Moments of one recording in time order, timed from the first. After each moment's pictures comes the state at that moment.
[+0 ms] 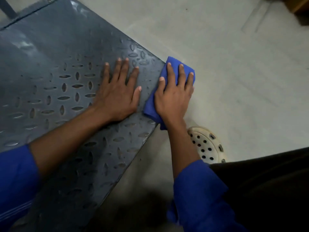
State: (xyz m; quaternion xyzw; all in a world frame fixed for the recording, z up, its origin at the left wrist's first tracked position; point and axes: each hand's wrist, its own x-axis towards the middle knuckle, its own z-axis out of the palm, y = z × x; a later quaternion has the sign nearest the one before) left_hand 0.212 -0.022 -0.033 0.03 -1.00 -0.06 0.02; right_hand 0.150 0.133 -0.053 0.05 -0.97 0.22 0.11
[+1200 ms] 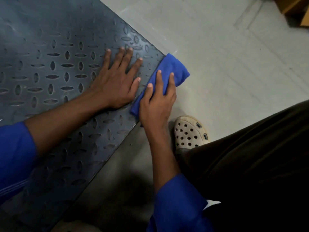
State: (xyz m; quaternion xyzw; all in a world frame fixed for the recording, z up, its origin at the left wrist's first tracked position) left_hand 0.217 -0.006 -0.032 -0.02 -1.00 -0.07 0.04; right_hand 0.223 0.141 -0.049 0.04 -0.92 0.37 0.12
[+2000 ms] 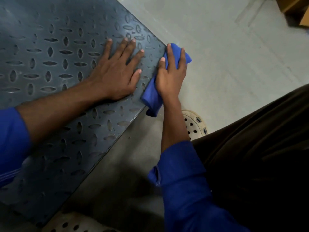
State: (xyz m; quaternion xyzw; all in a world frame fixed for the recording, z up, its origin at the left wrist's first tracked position) left_hand 0.224 -0.007 -0.027 -0.03 -1.00 -0.08 0.03; right_hand 0.151 0.152 -0.043 0.05 -0.91 0.41 0.04
